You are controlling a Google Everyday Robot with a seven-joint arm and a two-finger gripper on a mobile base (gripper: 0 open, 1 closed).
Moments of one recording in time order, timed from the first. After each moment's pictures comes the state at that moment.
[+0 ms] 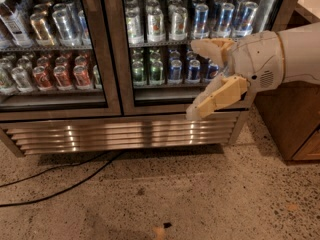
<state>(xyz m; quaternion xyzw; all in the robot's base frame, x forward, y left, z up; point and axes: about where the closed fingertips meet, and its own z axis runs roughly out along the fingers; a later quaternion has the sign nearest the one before) 0.466 -0.061 0.981 -0.56 0.60 0.34 0.47</state>
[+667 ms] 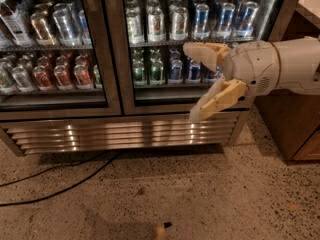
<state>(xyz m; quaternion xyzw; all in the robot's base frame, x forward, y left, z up) 0.461 -0.055 0.981 -0.55 0.53 0.43 0.49</state>
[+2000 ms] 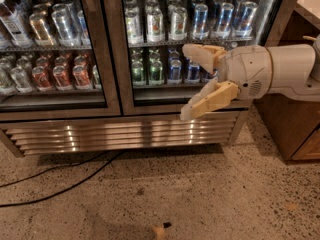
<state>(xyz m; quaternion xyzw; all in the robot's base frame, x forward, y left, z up) 0.471 -0.050 0.974 -0.52 0.55 0.41 0.50</state>
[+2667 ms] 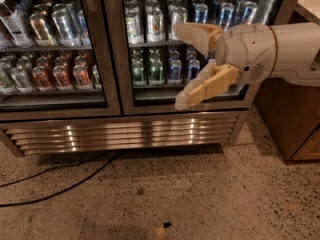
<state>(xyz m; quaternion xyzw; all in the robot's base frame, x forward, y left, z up) 0.454 -0.032 1.021 -0.55 0.50 0.42 0.52</state>
